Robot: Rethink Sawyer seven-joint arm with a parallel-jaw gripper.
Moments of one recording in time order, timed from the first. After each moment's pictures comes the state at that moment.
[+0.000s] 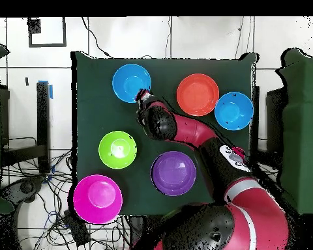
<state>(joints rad) -0.53 -0.43 0.42 1.66 -0.10 0.00 2.17</state>
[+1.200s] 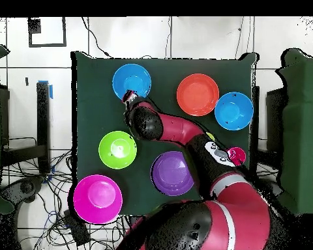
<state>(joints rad) -0.47 -0.43 0.42 1.66 -0.10 0.00 2.17</state>
